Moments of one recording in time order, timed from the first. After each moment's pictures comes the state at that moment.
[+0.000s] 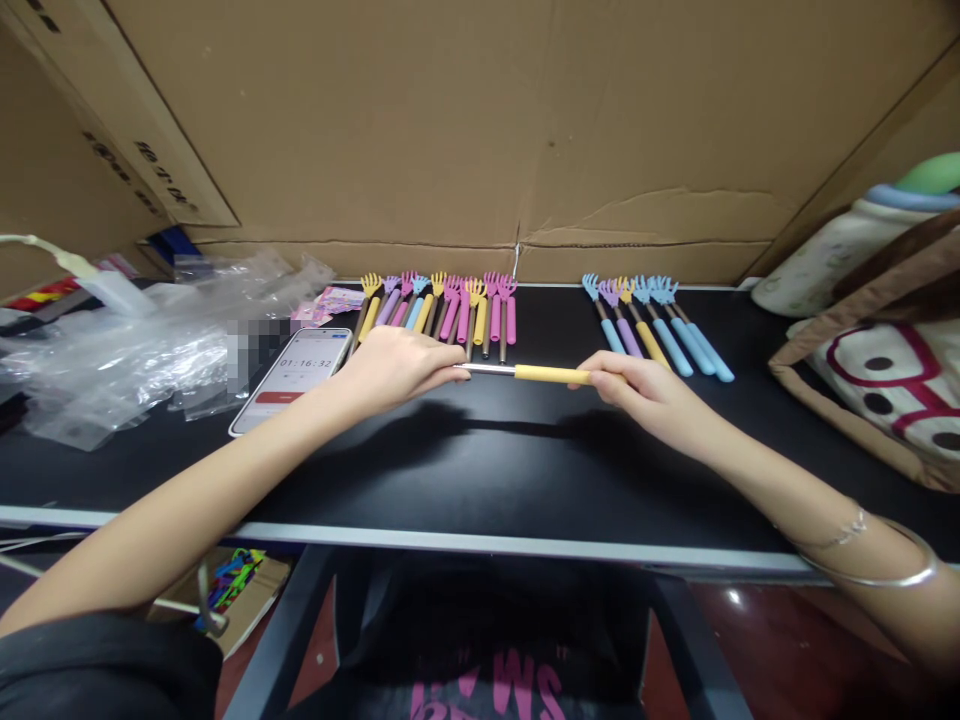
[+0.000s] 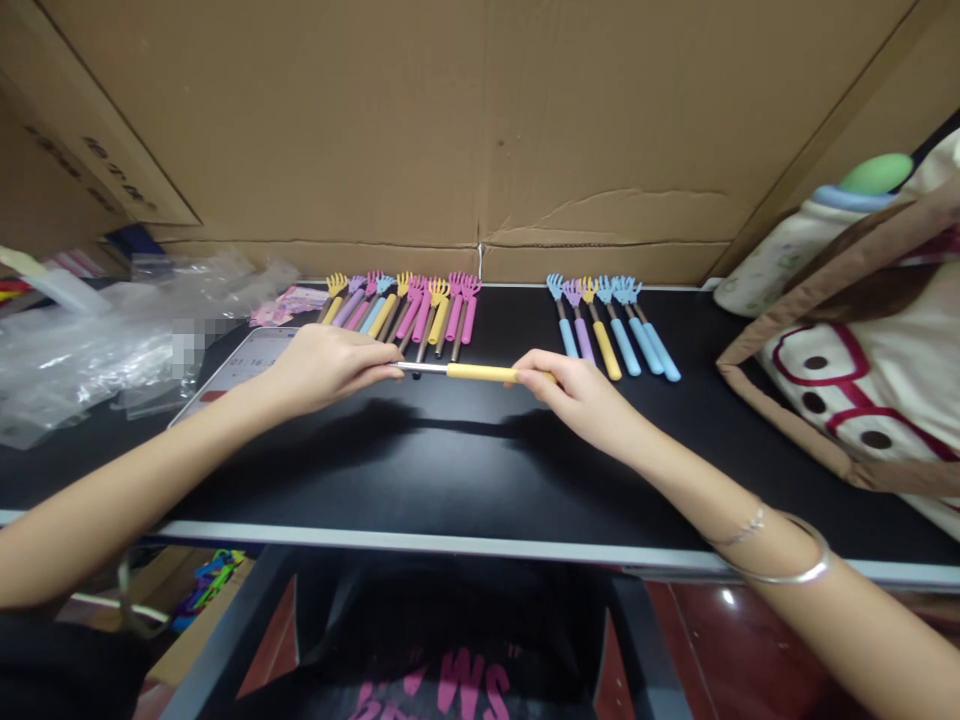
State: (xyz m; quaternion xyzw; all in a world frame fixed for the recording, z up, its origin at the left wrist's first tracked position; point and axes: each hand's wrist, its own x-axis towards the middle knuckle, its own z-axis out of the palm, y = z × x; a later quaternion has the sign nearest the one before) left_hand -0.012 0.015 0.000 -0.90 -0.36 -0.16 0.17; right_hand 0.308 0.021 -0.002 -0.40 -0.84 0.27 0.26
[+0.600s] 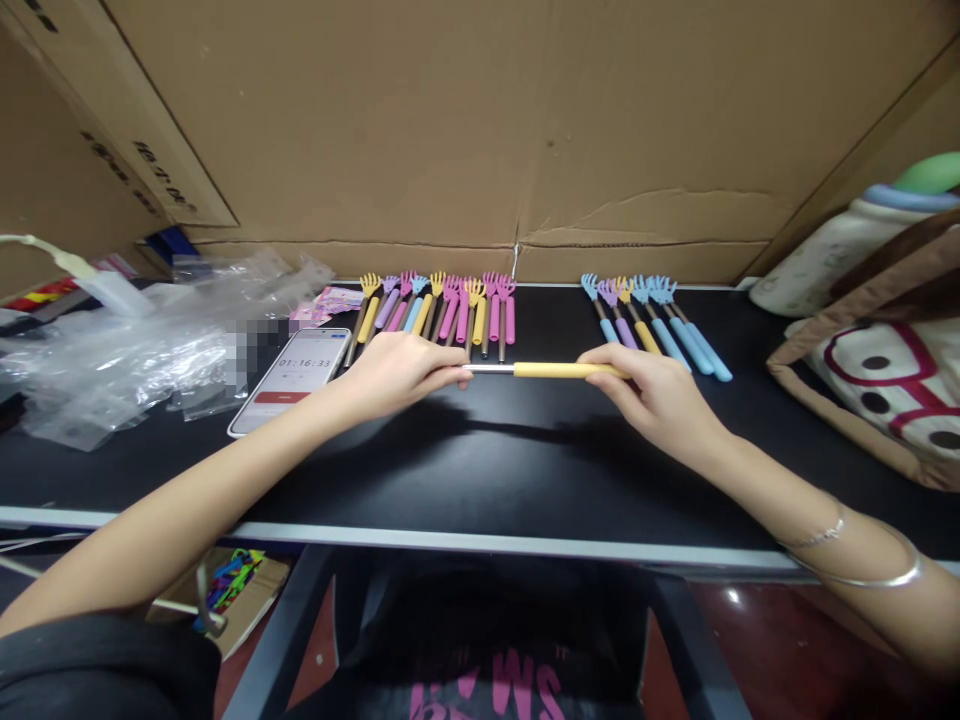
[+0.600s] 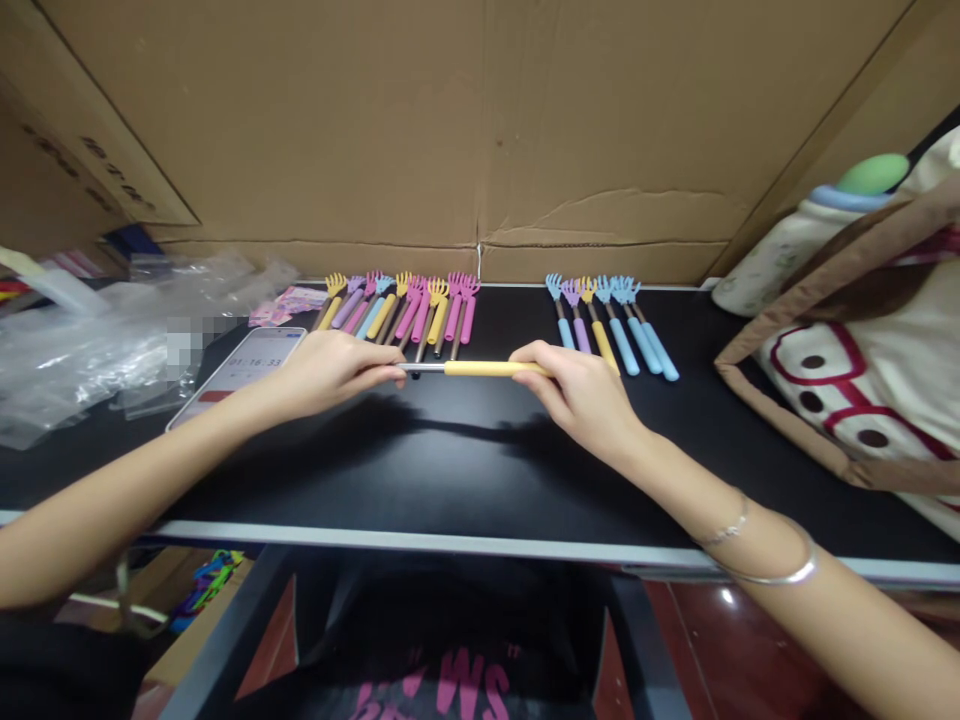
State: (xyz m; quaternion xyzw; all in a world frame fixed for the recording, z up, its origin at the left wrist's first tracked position) left_hand -0.004 0.009 0.005 -0.89 -0.43 -0.13 0.04; right_hand 0.306 0.014 -0.001 -0.38 -0.88 0.04 0.30
